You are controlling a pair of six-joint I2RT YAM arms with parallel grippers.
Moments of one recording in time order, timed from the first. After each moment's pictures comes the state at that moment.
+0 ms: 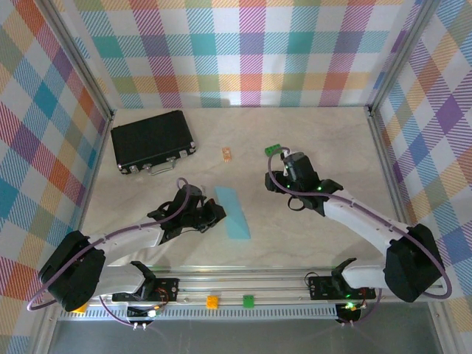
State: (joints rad) left arm -0.67 1.22 0.49 0.02 0.32 -1.18; right arm 0.60 1.28 0.85 -0.31 0.09 0.42
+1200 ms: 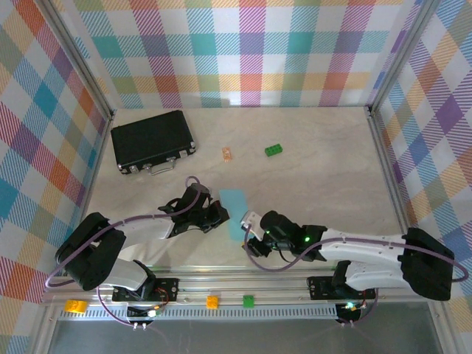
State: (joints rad) left arm -0.66 1.40 0.53 0.07 0.35 -1.11; right arm 1.17 1.19 0.50 -0.07 0.02 0.03
